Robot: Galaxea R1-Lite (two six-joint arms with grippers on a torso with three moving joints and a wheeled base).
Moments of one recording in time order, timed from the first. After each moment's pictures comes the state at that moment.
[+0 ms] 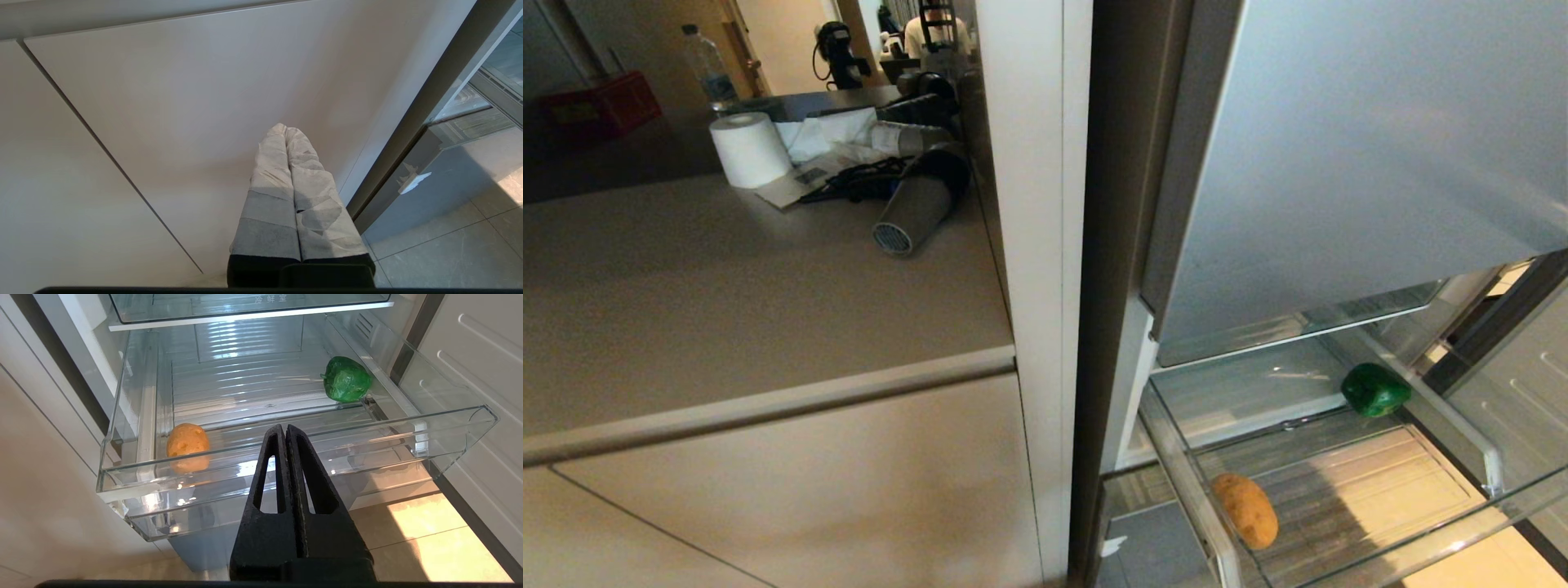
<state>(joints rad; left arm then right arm) 0.00 0.00 0.00 0.00 0.00 -0.01 0.00 0.00 0.00 -0.08 0.01 0.00</state>
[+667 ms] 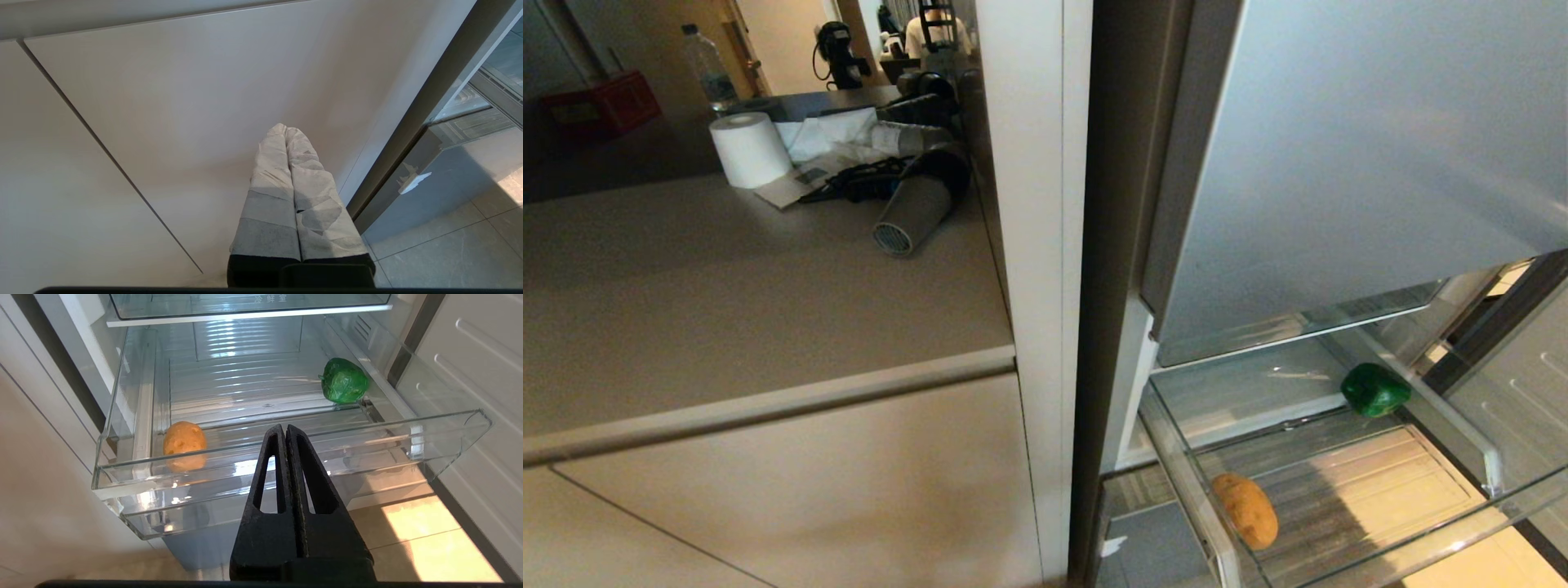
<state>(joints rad) 0.00 0.00 0.00 0.00 0.00 -0.01 0.00 0.00 0.00 -0.08 0.01 -0.02</state>
